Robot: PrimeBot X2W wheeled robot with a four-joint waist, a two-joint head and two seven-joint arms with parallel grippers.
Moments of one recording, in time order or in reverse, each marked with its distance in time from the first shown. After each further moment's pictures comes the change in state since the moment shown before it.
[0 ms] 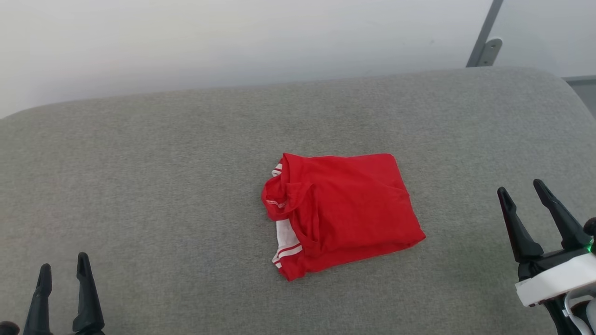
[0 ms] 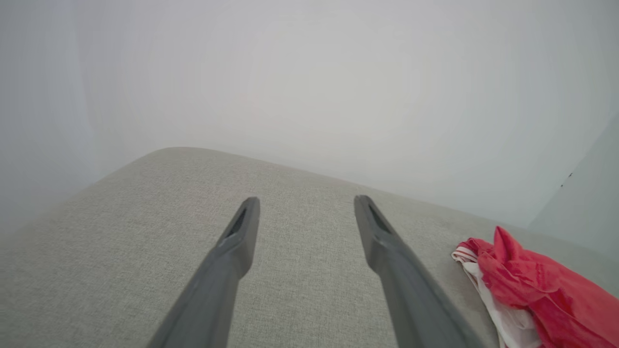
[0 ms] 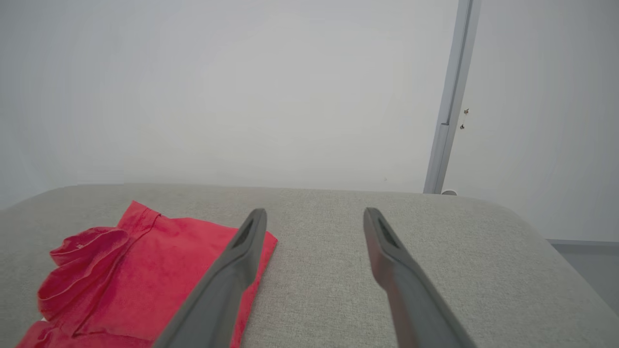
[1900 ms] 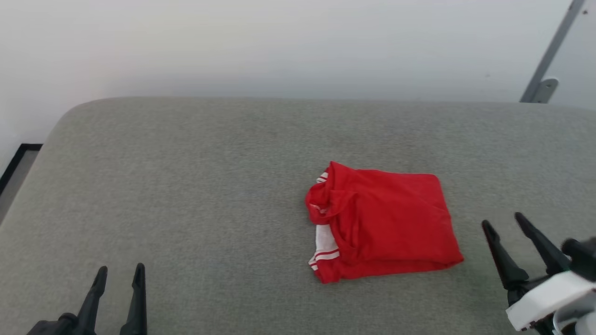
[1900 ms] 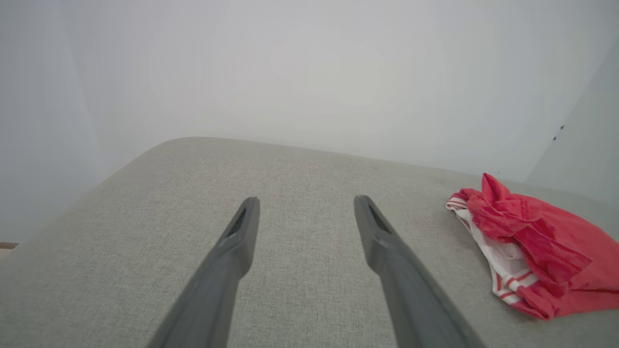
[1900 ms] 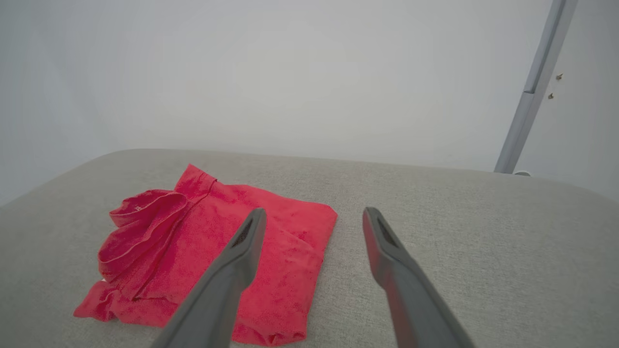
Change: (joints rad) left arm 0.003 0.080 -0.177 0.071 0.062 0.000 0.000; right arm 0.037 -0.020 0.081 0.073 0.054 0.000 0.004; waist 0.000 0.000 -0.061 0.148
